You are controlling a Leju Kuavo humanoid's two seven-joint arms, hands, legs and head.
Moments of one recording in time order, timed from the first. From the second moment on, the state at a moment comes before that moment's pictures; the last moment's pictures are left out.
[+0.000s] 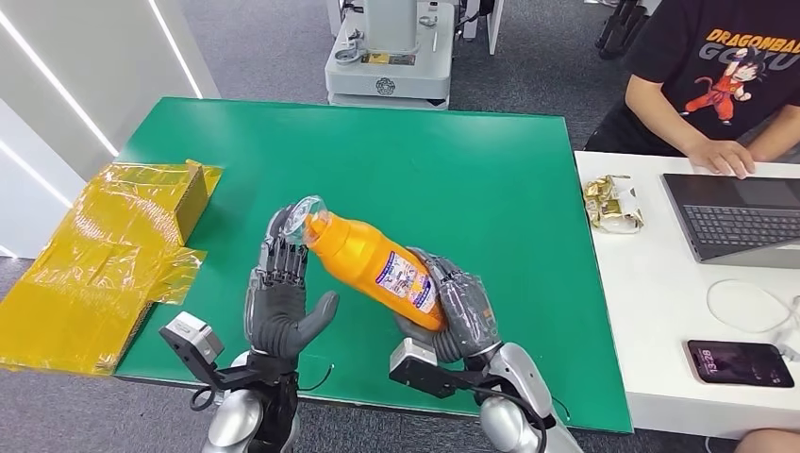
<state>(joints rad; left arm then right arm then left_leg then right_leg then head) 0.03 -0.20 -0.36 -1.68 0.12 -0.01 -0.51 -0.30 -0.01 0.54 -1.18 0.71 -0.28 -0.29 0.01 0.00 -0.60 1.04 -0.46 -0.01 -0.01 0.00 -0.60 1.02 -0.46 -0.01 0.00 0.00</state>
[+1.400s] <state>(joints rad) -0.06 -0.21 -0.32 -1.56 0.10 -0.11 -0.49 -0.37 0.01 0.56 -1.05 0.76 -0.04 -0.41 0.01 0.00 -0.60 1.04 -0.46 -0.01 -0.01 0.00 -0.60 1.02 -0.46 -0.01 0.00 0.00</state>
